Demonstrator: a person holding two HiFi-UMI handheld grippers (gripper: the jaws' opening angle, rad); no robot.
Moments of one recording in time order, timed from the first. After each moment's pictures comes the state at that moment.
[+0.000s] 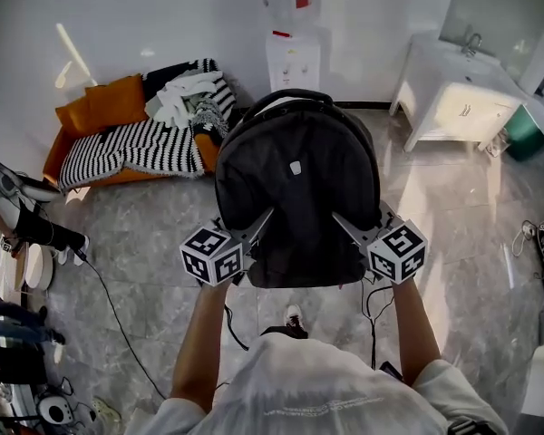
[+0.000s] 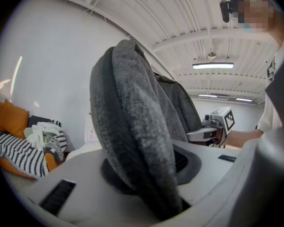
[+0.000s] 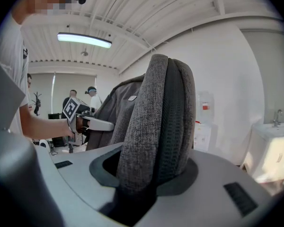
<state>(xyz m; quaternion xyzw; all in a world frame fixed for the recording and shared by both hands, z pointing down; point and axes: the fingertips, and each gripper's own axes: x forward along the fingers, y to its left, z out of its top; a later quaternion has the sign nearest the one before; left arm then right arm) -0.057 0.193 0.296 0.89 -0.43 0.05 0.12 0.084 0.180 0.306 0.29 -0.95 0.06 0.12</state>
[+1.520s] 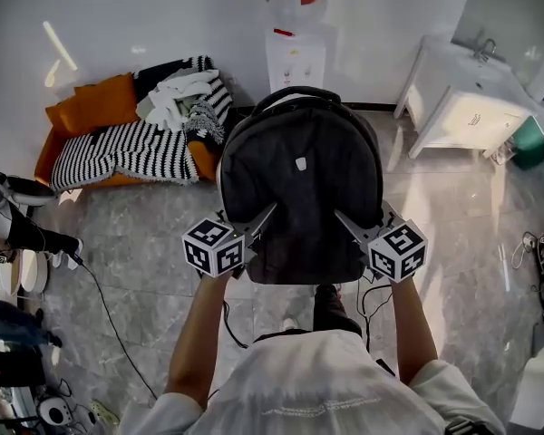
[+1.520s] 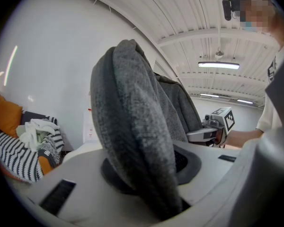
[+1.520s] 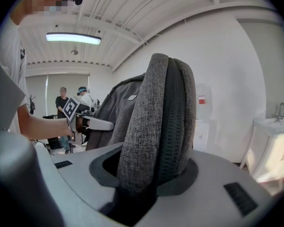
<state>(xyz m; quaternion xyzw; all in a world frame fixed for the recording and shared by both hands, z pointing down) -0.069 0.060 0.319 0.89 -0.42 0.06 0.15 0.073 0.051 0.330 0.30 -0.94 0.08 0.13</state>
